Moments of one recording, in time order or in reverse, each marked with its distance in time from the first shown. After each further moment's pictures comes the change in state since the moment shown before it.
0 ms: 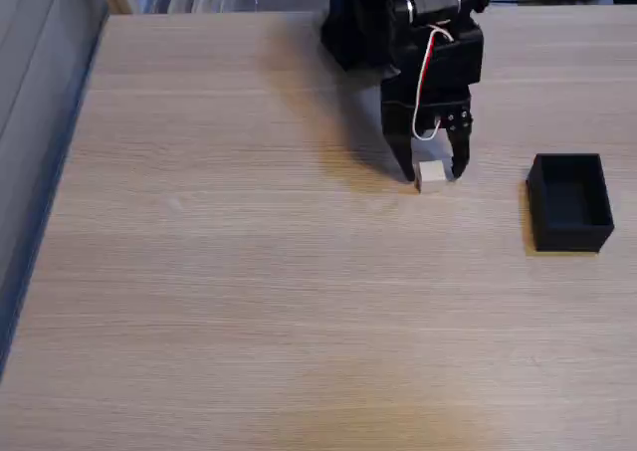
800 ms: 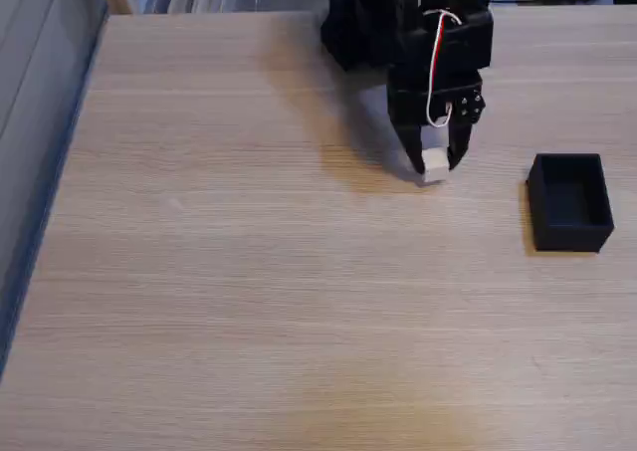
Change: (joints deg) arm -3.6 7.1 -2.8 6.4 -3.8
